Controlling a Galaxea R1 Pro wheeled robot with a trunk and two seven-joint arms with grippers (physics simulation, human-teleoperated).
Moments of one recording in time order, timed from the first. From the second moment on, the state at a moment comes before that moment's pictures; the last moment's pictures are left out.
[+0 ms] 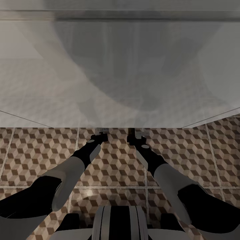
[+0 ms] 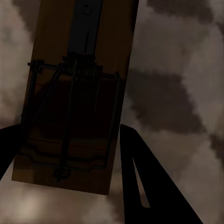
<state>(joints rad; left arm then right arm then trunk) -1.16 -0.17 -0.11 -0.28 0.19 0.02 0.13 -1.07 0.17 0.30 -0.38 -0.25 0.01 -0.19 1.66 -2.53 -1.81</state>
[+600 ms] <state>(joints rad) -1.16 -0.17 -0.11 -0.28 0.19 0.02 0.13 -1.07 0.17 0.30 -0.38 -0.25 0.01 -0.19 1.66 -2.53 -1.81</state>
